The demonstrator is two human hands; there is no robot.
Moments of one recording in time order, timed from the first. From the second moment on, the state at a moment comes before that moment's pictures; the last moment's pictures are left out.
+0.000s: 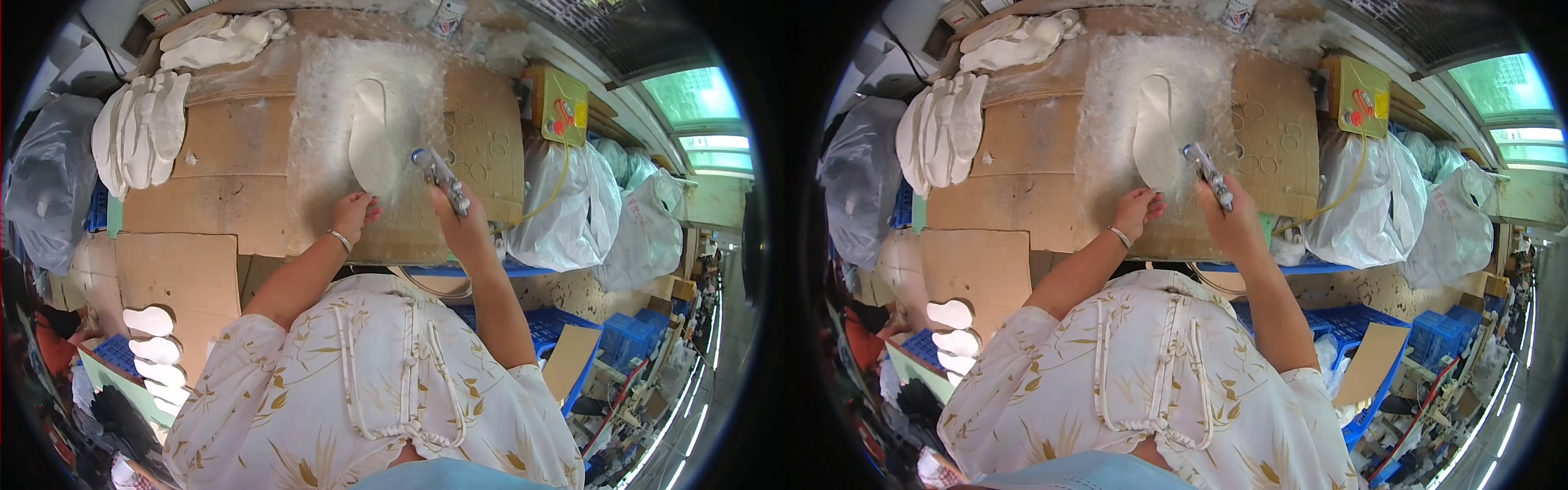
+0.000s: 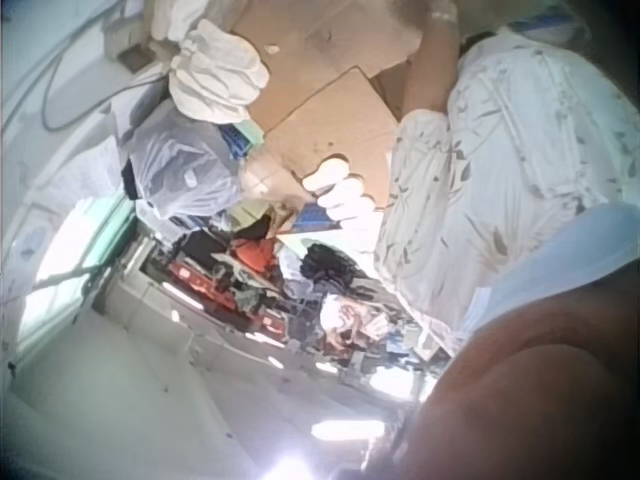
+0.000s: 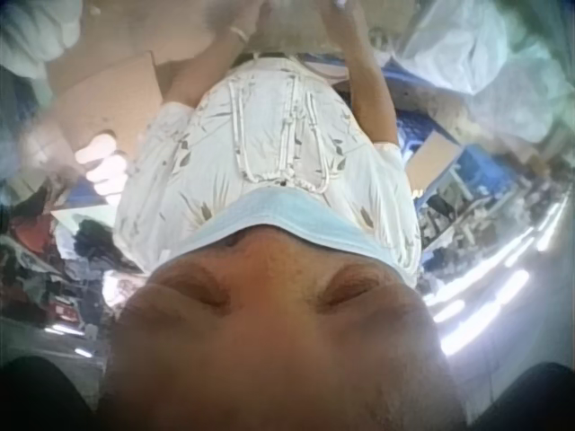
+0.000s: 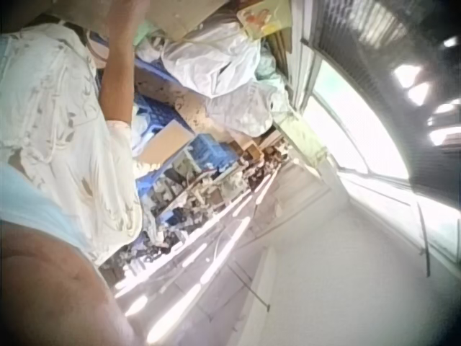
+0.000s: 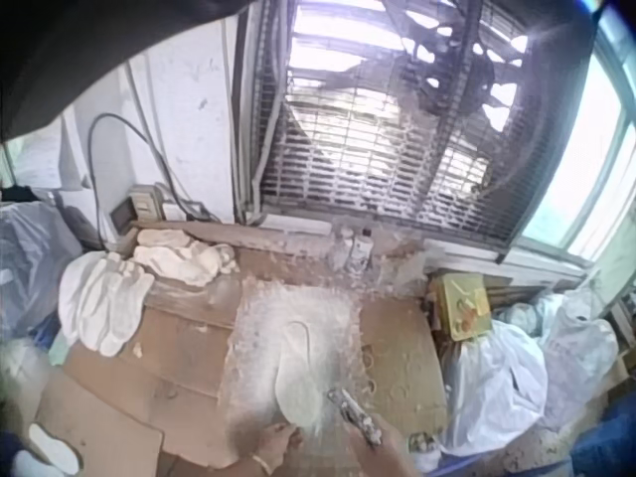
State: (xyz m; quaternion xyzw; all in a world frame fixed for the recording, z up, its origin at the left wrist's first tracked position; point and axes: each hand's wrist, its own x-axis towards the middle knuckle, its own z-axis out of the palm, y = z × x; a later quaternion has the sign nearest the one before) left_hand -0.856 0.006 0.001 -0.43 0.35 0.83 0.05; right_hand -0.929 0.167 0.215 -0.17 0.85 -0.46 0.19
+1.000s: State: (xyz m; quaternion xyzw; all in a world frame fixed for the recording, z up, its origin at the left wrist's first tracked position) left_hand -0.518 -0.367 0.196 -0.27 0.36 0.60 -0.66; right_hand -0.878 0.096 0.226 -0.24 0.76 -0.47 0.38
